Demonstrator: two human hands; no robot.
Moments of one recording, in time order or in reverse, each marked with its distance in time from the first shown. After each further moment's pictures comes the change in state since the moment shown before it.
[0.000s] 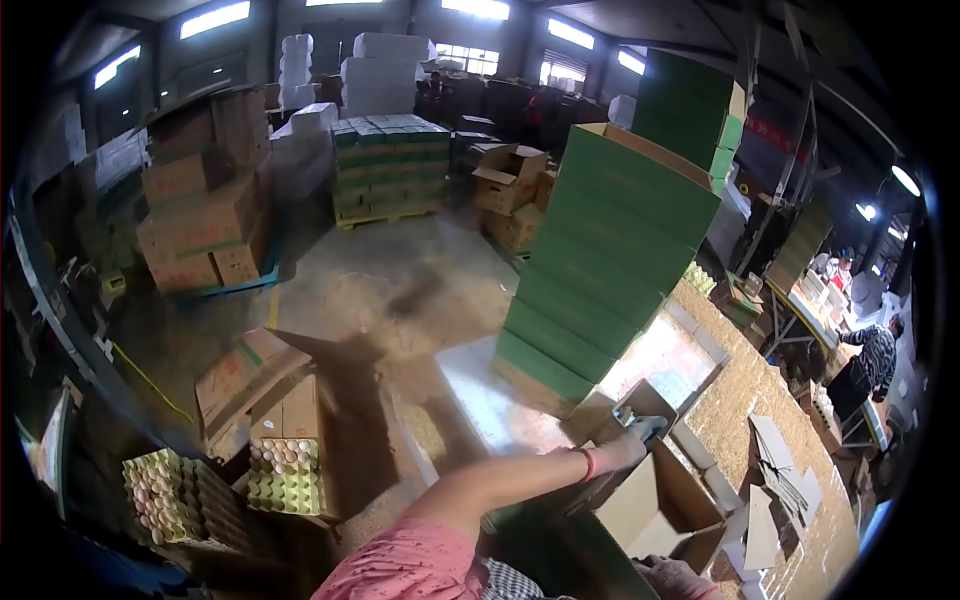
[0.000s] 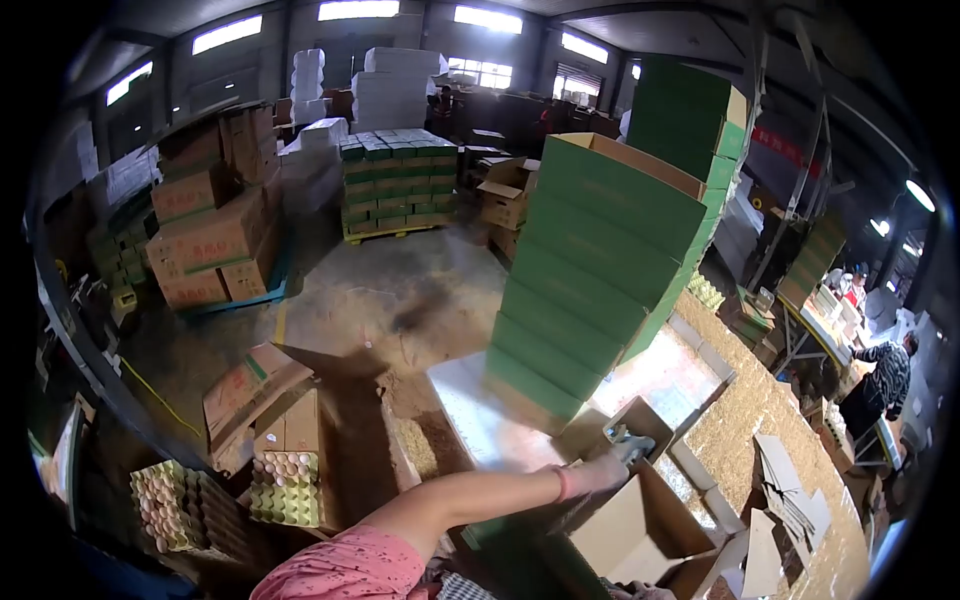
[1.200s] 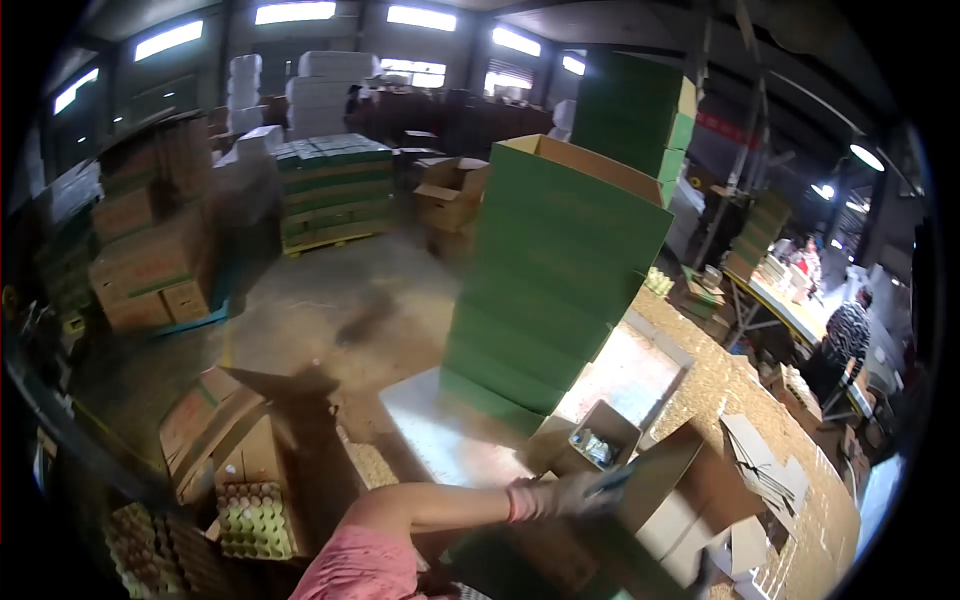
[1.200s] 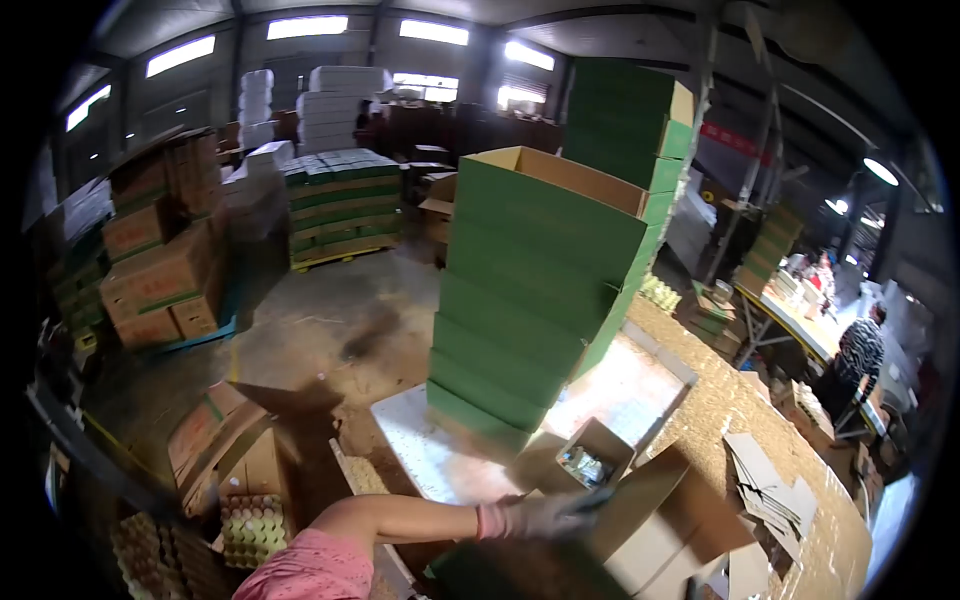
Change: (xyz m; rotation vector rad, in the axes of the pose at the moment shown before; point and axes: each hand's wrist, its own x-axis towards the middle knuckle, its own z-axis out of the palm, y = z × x) left_hand -0.016 0.080 -0.046 0.146 -0.572 -0.078; right_hand -0.001 0.007 -0.057 0.523 1.401 -0.037
